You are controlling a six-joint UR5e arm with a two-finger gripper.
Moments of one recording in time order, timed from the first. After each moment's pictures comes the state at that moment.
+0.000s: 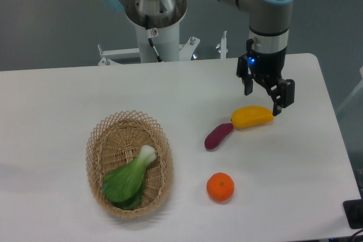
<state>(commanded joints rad) 2.69 -1.72 -1.68 -0.99 1.44 1.65</state>
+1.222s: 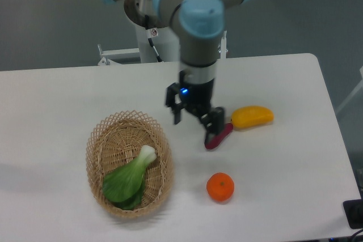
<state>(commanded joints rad) 2.32 -1.80 -1.75 -0.89 1.39 0.98</state>
